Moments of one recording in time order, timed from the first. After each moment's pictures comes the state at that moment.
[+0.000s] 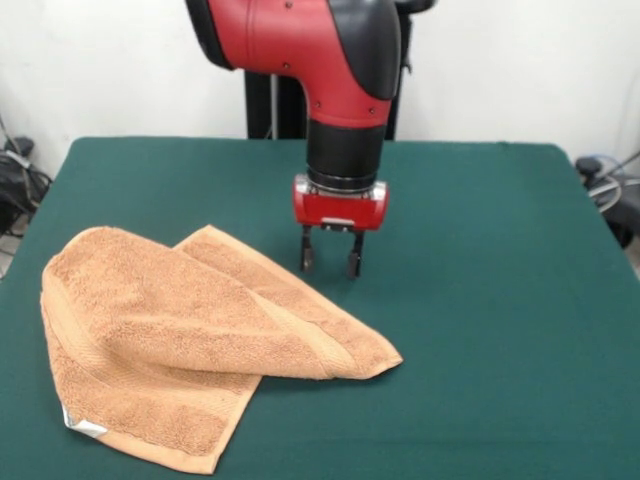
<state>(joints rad) -0.32 -0.43 0.03 1.84 -0.13 -0.06 1.60</state>
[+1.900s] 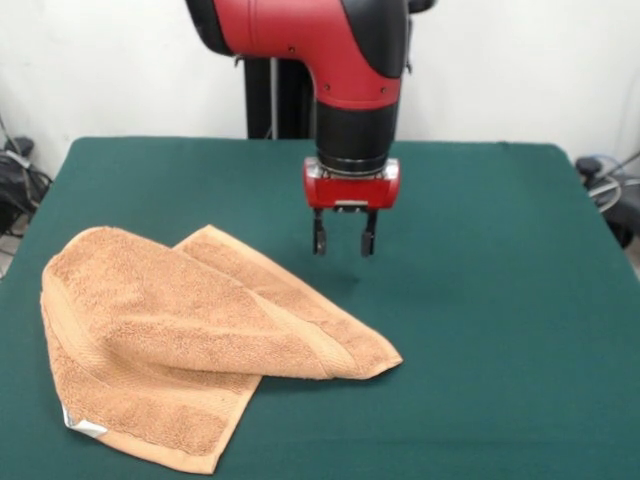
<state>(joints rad) -0.35 -0.52 0.09 1.84 -0.20 0.11 1.60</state>
